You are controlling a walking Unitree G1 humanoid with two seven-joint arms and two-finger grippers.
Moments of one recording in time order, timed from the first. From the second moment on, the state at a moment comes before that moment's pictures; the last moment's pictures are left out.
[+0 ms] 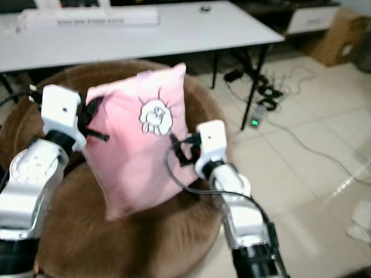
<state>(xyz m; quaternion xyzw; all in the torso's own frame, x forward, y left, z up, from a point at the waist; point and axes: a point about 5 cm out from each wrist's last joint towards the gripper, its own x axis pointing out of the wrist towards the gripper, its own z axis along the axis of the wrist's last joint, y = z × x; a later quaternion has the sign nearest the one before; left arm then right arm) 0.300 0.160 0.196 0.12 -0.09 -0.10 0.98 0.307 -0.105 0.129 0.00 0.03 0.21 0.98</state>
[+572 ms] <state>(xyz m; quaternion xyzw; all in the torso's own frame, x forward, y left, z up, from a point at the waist) 0.297 0.156 0.184 0.14 -0.05 -0.14 0.98 0.305 -0.114 0.123 0.00 0.04 0.20 0.98</state>
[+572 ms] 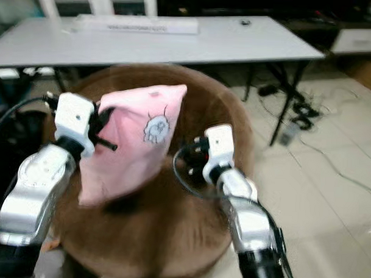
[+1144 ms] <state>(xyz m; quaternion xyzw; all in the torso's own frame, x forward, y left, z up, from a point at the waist) 0.304 0.165 0.177 0.13 -0.03 -0.12 0.98 0.303 -0.120 0.119 0.00 0.06 0.20 0.98</state>
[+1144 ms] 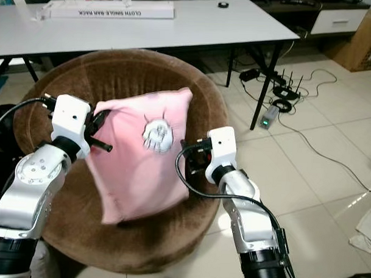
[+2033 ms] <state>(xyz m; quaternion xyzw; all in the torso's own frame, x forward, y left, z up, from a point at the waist) 0.338 0.189 0.158 0.17 0.02 -0.11 0.98 0.296 -0.121 0.114 -0.01 0.07 0.20 0.98</state>
